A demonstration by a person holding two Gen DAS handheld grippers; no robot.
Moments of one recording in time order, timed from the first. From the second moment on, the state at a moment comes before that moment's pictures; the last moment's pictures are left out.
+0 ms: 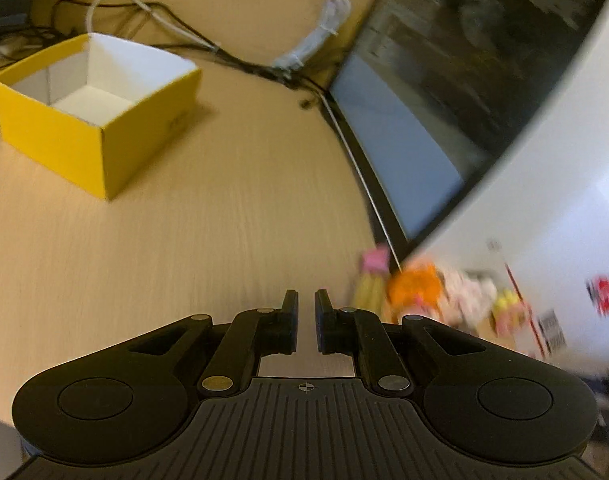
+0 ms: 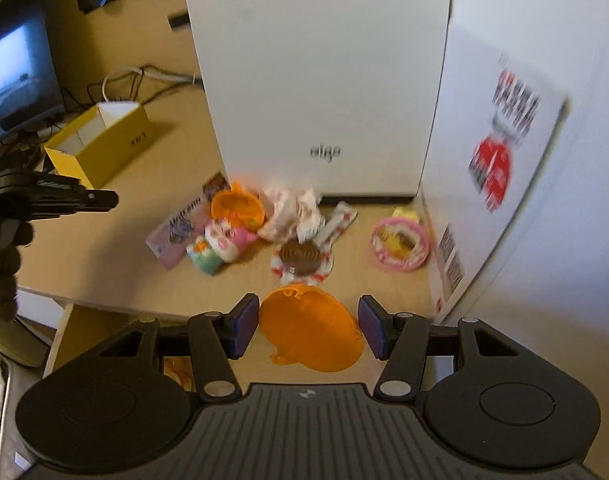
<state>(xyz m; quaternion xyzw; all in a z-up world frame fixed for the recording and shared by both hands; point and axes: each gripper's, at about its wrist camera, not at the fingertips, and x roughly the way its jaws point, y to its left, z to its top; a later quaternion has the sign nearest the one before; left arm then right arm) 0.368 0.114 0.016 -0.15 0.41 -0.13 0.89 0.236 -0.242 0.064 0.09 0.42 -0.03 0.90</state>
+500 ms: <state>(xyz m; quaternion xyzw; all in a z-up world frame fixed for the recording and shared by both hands) 0.257 0.022 -0.069 0.16 0.50 -0.35 0.77 0.239 -0.211 -0.011 0.07 0.51 -0.01 0.86</state>
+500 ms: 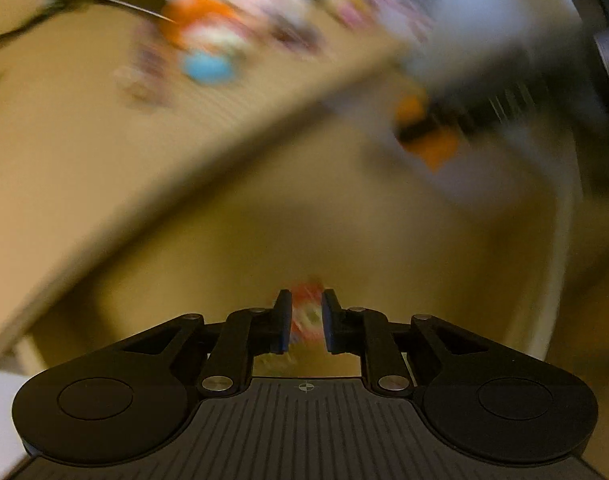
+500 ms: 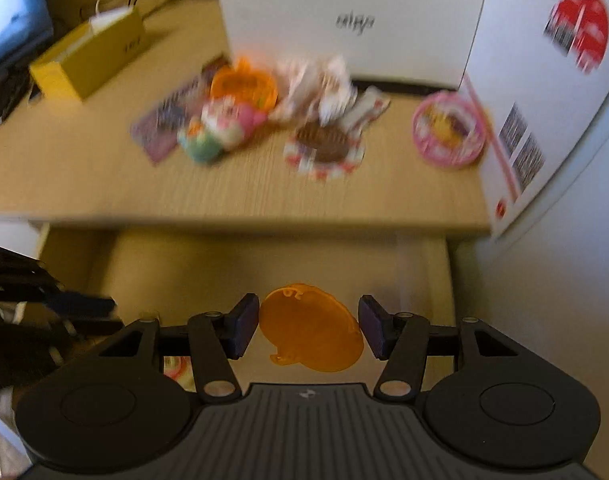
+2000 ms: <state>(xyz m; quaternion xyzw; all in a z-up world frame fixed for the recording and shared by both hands) 0.276 0.018 -0.103 0.09 0.53 -0.32 0.78 0.202 -0.219 -0.028 0.10 0.52 -0.03 0.85</state>
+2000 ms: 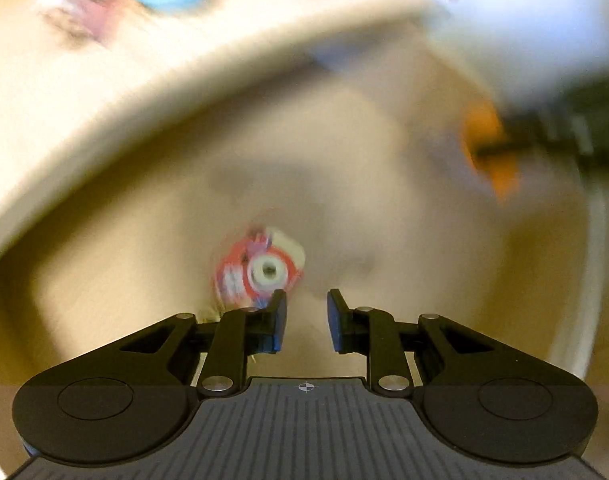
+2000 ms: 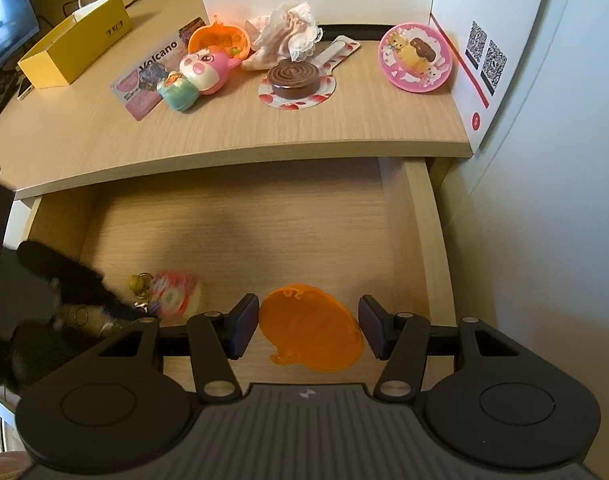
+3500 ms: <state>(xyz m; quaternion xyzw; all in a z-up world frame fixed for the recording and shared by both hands) 0.268 0.026 -0.094 0.11 0.49 -0.20 0.84 0.199 -0.224 -0.032 0.10 0.53 -0.03 0.84</state>
